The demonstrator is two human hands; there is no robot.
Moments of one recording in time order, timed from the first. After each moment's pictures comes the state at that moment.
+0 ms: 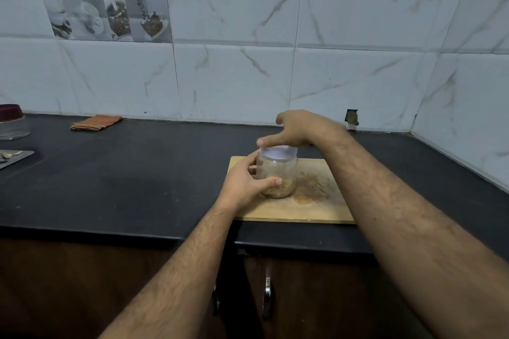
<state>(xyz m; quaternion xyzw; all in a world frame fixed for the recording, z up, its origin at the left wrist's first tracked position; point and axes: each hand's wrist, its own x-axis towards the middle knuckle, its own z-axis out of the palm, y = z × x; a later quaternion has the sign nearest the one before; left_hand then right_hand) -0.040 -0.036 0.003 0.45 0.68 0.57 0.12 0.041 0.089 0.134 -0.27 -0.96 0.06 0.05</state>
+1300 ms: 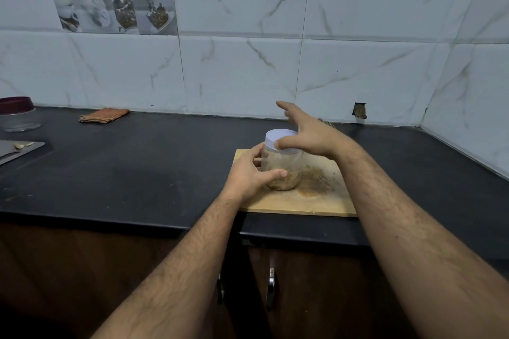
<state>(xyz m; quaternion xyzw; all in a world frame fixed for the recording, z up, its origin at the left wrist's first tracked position) -0.041 -0.035 0.002 0.44 0.68 0.57 0.11 0.063 0.101 0.093 -0.15 -0.92 0.32 0.18</state>
